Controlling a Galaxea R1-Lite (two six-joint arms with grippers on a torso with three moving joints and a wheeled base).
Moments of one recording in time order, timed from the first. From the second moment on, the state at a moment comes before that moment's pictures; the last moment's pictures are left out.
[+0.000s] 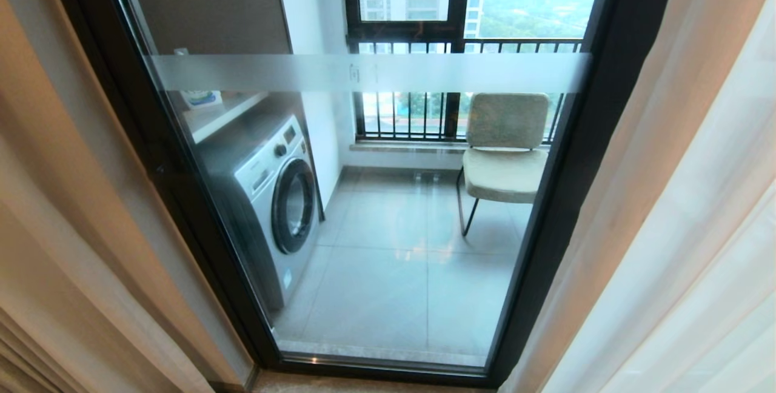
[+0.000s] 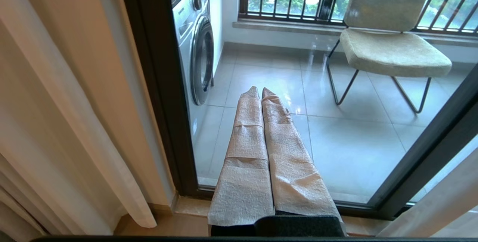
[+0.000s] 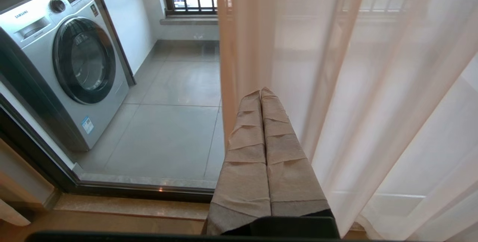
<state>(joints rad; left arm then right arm) 0.00 0.00 0.00 0.00 0.02 -0.05 0.00 0.00 0.00 0.00 -0.01 0.03</state>
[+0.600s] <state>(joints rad) 0.00 0.00 0.00 0.00 0.02 -0.05 0.00 0.00 0.00 0.00 -0.01 0.03</state>
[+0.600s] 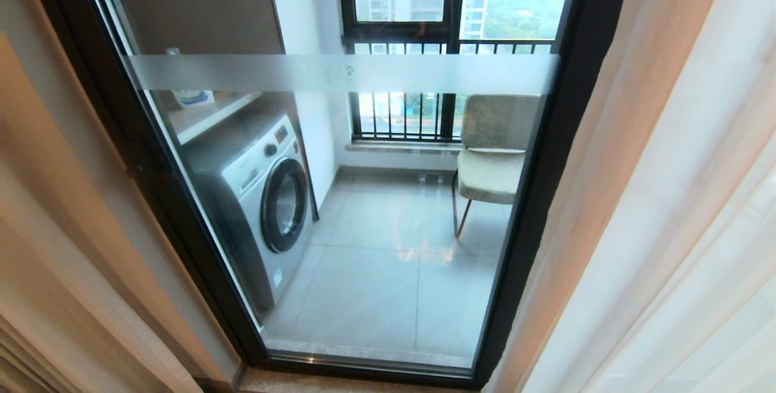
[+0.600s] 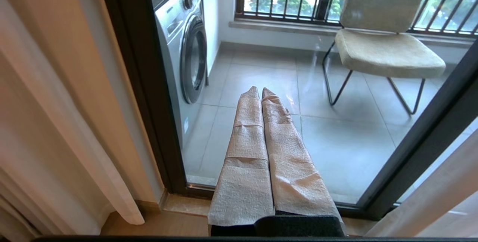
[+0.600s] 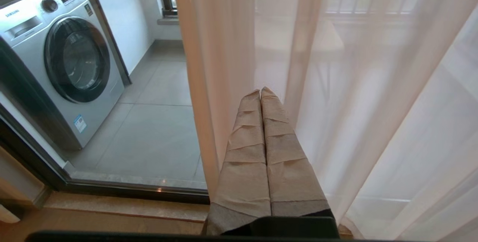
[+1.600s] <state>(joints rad) 0.00 0.00 0.00 0.00 0.02 -0.05 0.00 0.00 0.00 0.00 -0.01 0.03</state>
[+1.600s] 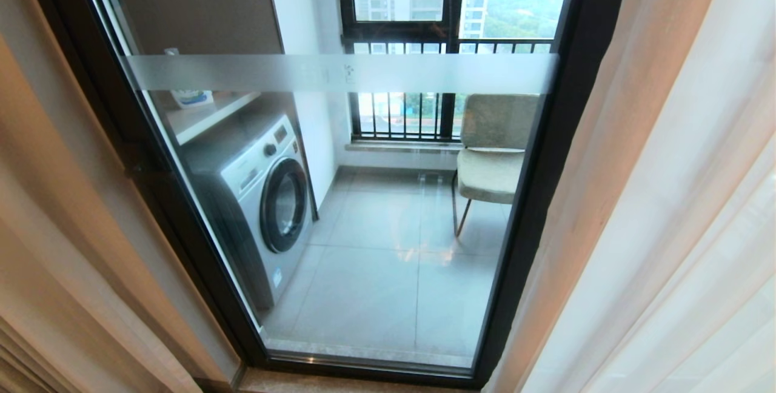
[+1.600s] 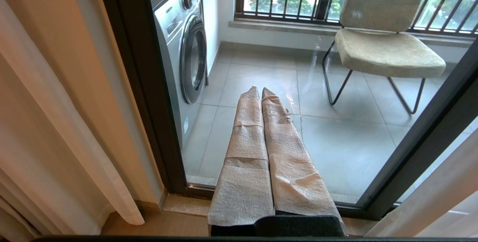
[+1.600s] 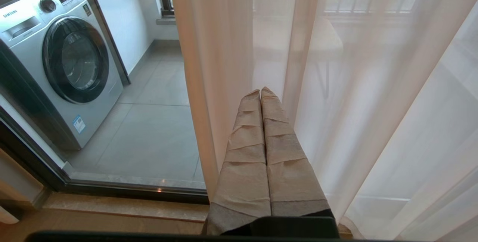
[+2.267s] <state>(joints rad) 0.00 0.00 0.00 0.00 0.02 -0.05 0.00 0.00 -0.06 -0.03 0.09 -0.08</state>
